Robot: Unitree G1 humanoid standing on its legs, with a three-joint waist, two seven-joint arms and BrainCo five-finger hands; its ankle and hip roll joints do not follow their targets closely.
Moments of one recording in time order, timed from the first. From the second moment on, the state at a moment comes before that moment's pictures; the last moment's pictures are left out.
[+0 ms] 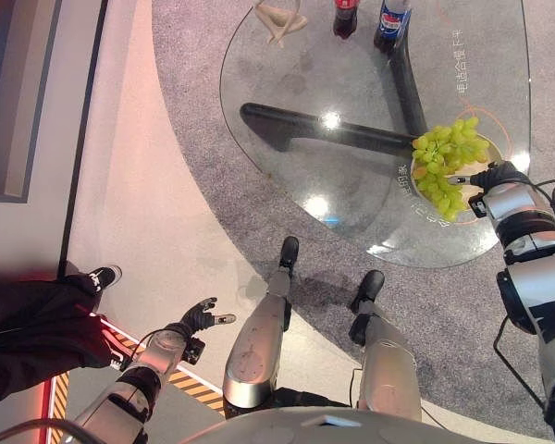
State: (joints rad) left arm -0.20 0.38 -0.47 0.96 -0.24 0.00 -0.08; right arm -1.01 -0.72 0.37 1.22 -0.04 0.43 -0.12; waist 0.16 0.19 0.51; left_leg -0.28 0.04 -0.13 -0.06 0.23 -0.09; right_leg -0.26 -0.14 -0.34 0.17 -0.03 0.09
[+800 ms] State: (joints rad) left arm -0.07 0.25 -0.31 1.19 -0.21 0.09 -0.09; right arm 0.00 -0.24 0.17 1.26 0.34 0.11 0.11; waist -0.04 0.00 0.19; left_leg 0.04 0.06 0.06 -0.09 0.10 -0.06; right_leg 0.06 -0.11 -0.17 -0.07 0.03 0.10
